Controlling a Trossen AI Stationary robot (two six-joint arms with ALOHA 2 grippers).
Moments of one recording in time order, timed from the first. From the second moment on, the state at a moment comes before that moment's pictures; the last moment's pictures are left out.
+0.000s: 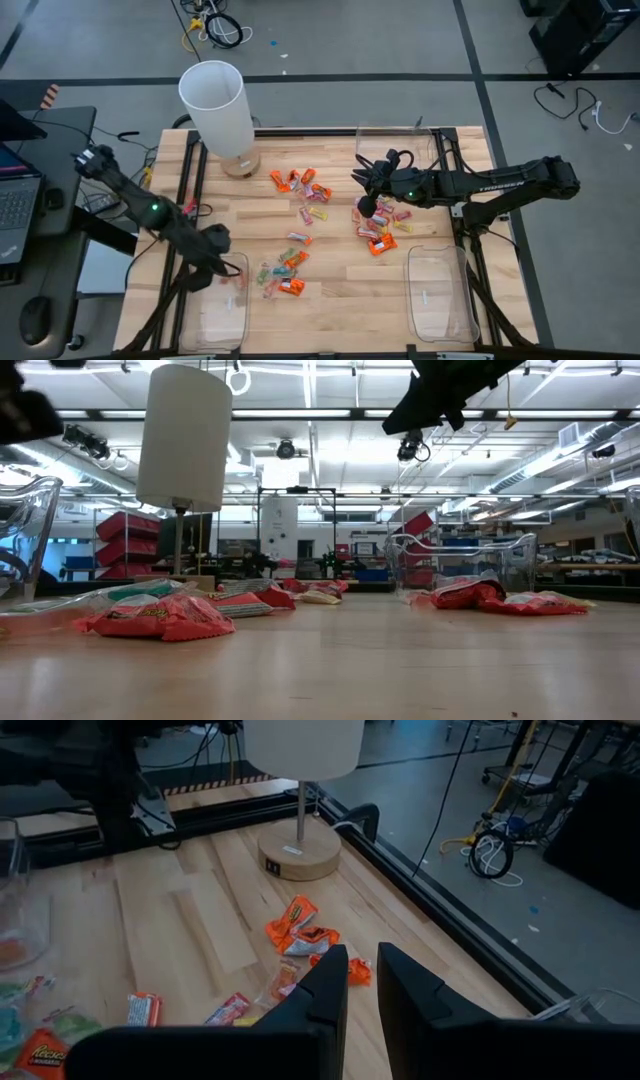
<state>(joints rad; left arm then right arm) -0.66 0.87 0.76 -0.82 0.03 -0.89 0.02 1.21 0.89 -0.13 0.53 0.19</state>
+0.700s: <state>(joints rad) -0.68 1.02 0.76 -0.85 -0.01 -1.06 0.02 1.21 0.89 -0.13 0.53 0.19</state>
